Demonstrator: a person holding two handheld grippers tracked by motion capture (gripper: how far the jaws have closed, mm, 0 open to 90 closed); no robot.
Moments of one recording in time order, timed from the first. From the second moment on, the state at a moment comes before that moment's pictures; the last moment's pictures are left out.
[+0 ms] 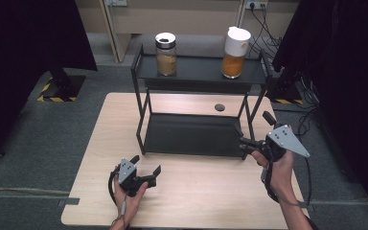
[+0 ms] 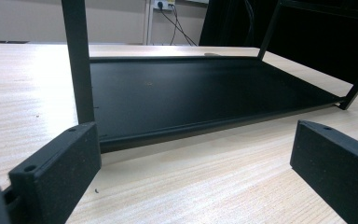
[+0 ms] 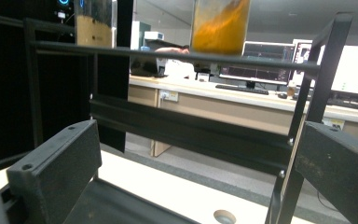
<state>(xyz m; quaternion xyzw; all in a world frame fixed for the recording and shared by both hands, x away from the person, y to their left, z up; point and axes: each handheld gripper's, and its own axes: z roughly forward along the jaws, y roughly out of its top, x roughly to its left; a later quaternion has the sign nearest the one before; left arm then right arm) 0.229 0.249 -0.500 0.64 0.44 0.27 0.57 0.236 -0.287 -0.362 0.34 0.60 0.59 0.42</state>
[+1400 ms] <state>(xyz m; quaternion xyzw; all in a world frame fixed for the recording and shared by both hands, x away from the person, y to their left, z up) 0.229 0.250 -0.500 0.64 0.44 0.26 0.57 0.218 -0.278 -0.443 0.36 0.63 0.56 0.40</state>
